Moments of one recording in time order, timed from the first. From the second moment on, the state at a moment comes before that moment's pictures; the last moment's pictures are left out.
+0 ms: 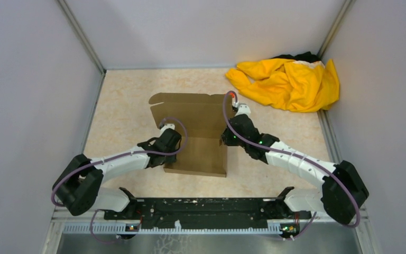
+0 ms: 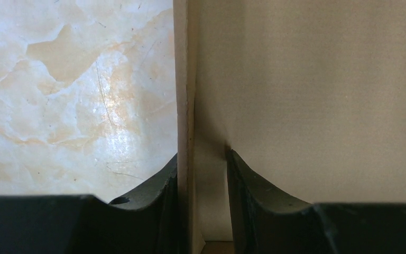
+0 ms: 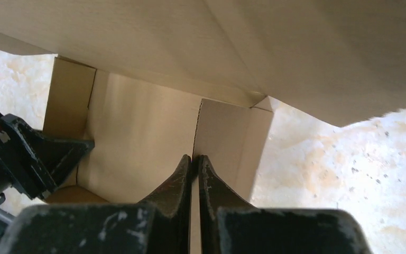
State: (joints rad) left arm -0.73 1.35 0.60 -0.29 -0.35 -0.58; right arm 0.74 1.19 0.73 -0.17 0.19 0.63
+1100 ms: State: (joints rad) left arm -0.75 1.36 0.60 -0.24 -0.33 -0.59; right arm 0.70 1.11 0.92 -0.36 0.22 0.58
